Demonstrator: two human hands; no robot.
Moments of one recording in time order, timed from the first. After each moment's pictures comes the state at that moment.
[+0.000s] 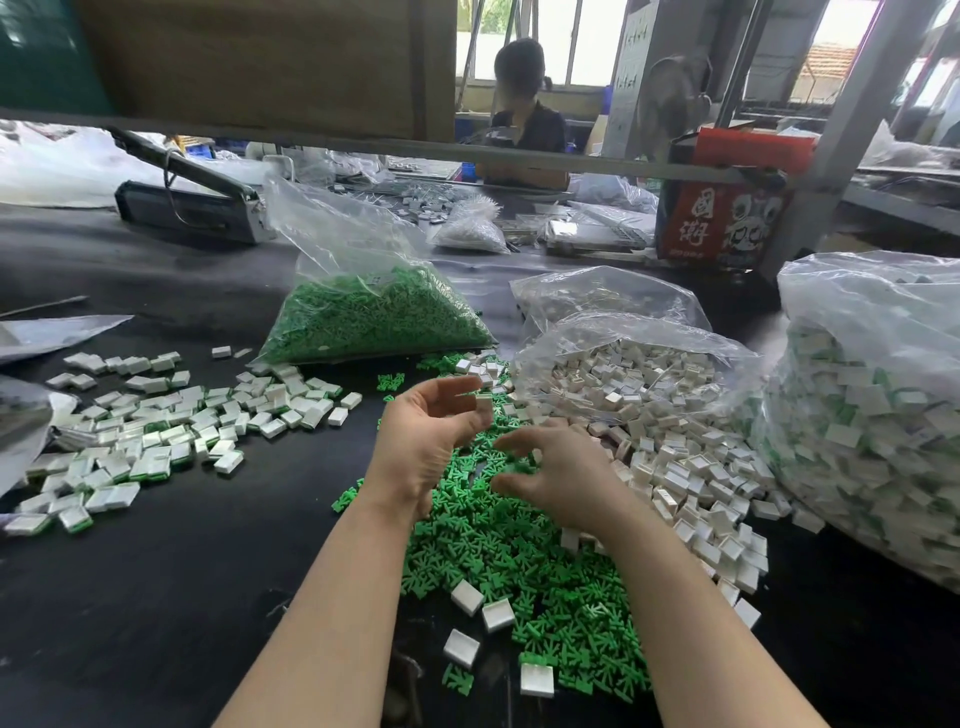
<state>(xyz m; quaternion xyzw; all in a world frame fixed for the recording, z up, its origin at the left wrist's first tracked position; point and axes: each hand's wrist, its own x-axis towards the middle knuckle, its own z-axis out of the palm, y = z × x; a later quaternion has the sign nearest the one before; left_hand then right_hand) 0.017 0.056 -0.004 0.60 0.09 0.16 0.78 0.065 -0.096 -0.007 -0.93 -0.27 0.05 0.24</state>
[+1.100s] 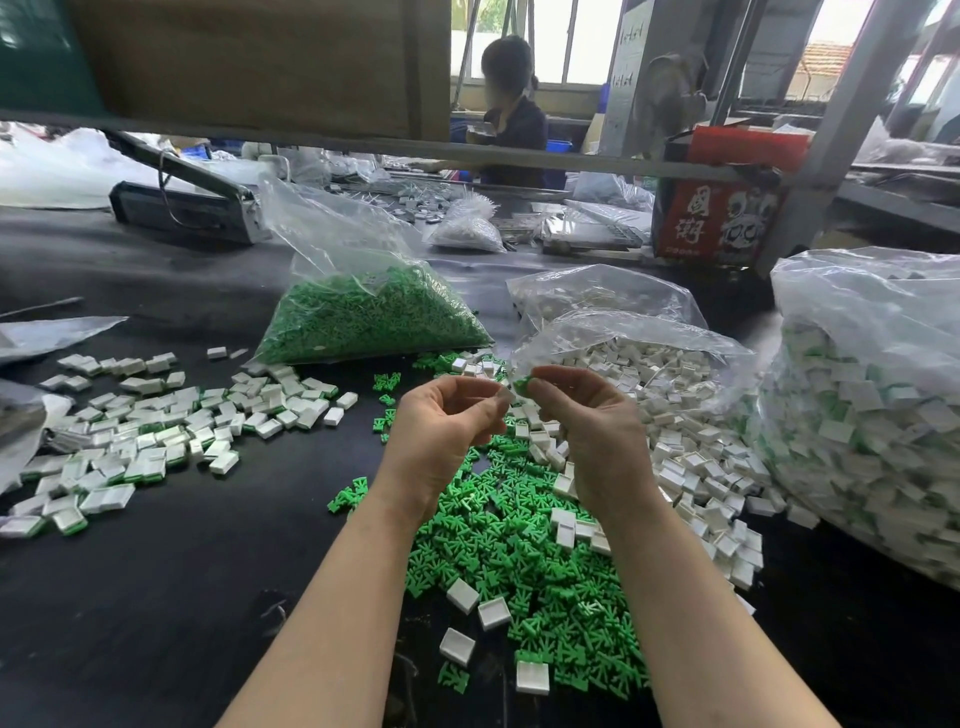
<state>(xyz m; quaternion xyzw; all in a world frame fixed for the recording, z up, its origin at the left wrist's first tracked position) 0.014 0.042 0.004 0.65 0.06 0.17 0.74 0.064 -0.100 0.010 -0.59 -0.14 0.03 0.79</state>
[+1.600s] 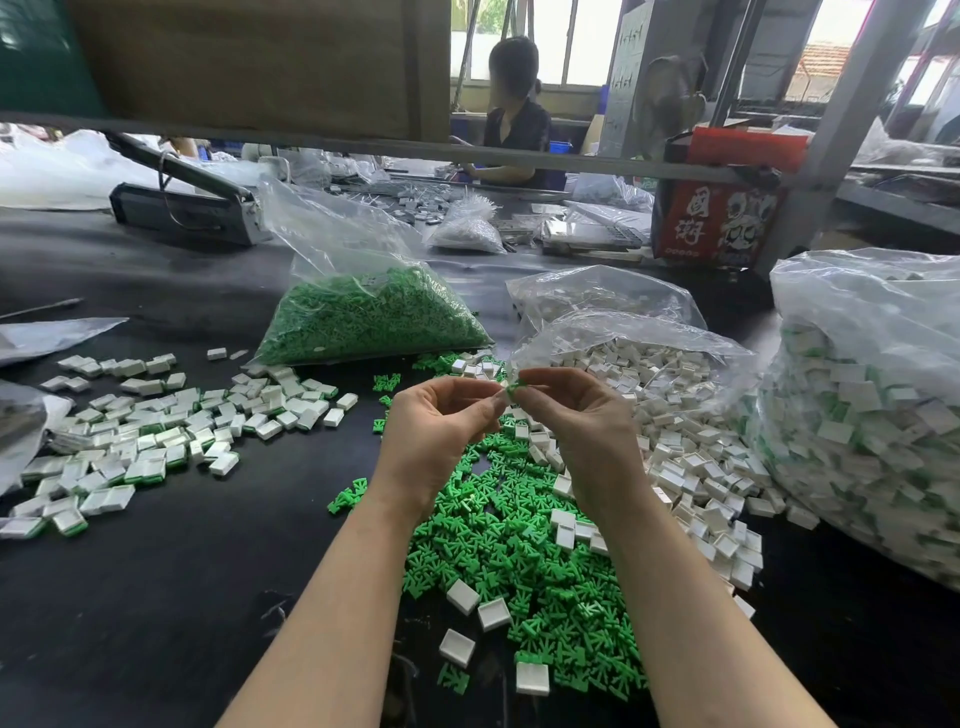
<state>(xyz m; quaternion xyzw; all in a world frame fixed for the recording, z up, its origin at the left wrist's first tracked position) 0.013 0.044 0.005 0.64 0.05 0.19 0.74 0.062 -0.097 0.010 -0.61 -0.19 0.03 0.77</state>
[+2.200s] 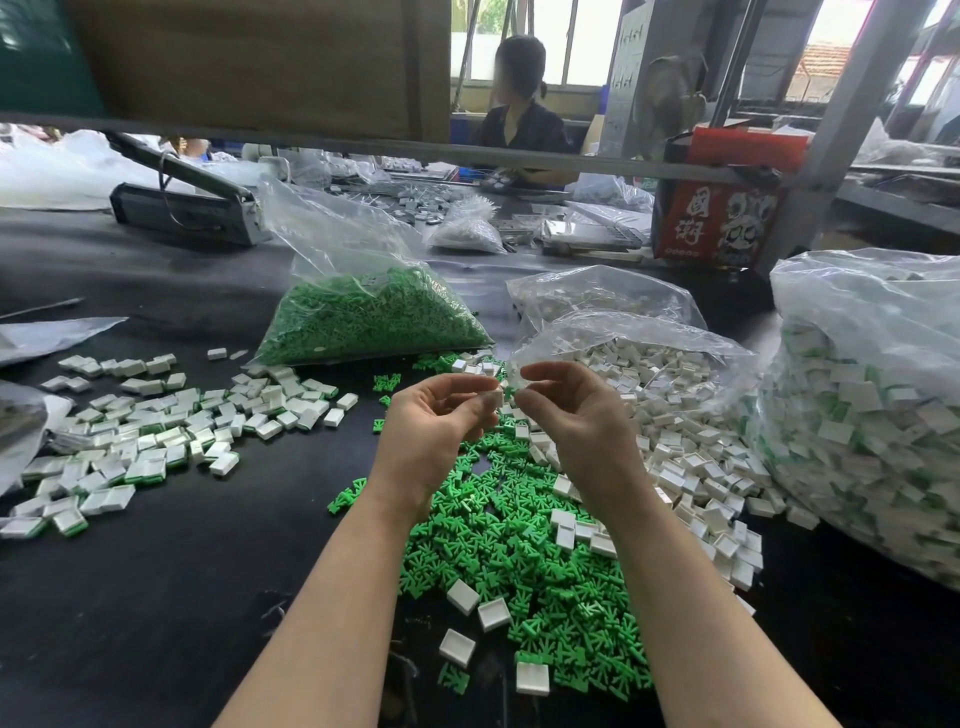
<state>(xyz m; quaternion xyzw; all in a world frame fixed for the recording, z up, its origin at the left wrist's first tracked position) 0.012 0.048 0.003 0.63 0.04 0.19 0.75 0.061 -0.100 0.013 -0.69 -0.24 0.00 0.68</state>
